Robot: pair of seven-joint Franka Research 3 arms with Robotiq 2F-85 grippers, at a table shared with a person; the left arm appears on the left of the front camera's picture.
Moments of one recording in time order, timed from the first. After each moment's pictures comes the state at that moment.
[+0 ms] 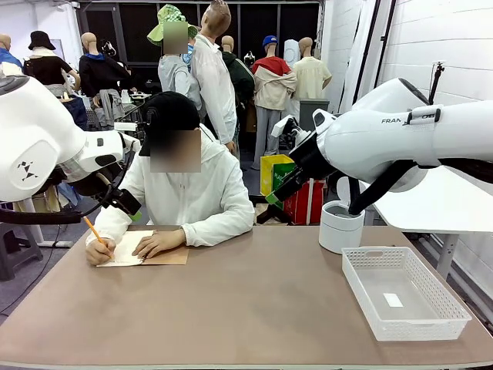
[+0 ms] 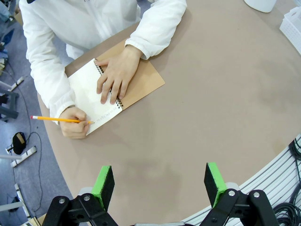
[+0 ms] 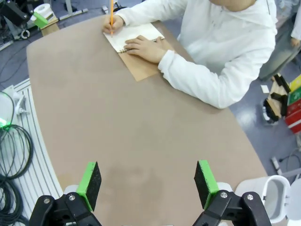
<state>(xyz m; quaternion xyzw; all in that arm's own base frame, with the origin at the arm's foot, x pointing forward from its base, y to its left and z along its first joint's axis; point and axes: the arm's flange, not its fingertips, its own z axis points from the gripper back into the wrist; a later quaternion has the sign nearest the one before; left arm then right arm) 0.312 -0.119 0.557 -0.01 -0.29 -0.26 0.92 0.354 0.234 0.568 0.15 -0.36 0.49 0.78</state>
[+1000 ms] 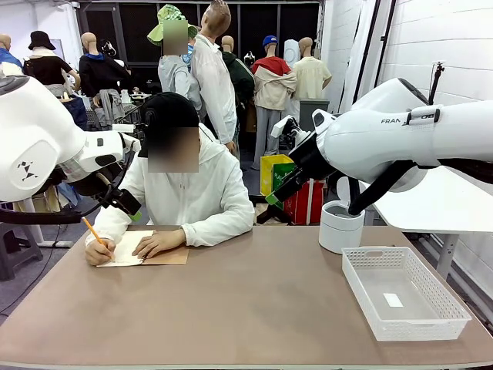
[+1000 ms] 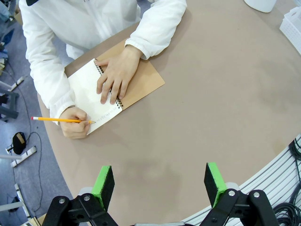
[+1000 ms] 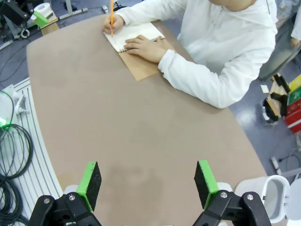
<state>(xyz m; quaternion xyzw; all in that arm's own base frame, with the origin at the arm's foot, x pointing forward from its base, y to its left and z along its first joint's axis) 0.312 -0.119 0.557 -0.01 -0.29 -0.26 0.92 0.353 0.234 0.568 0.15 -0.36 0.49 0.78</state>
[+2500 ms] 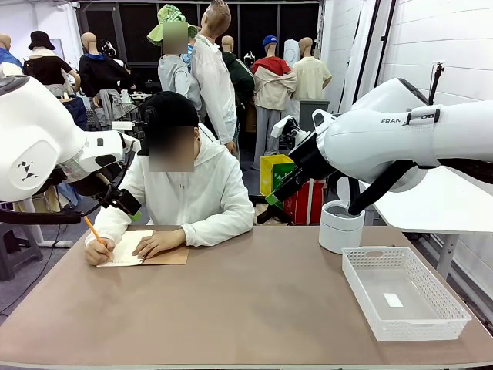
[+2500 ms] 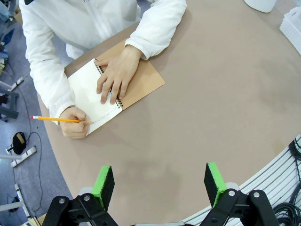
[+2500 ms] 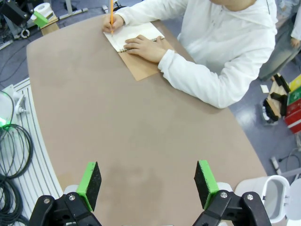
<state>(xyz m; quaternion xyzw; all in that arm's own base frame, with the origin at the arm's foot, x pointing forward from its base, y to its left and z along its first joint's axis) 0.312 -0.119 0.557 -0.01 -0.29 -0.26 0.92 0.353 0.234 0.568 0.15 -0.36 0.49 0.78</state>
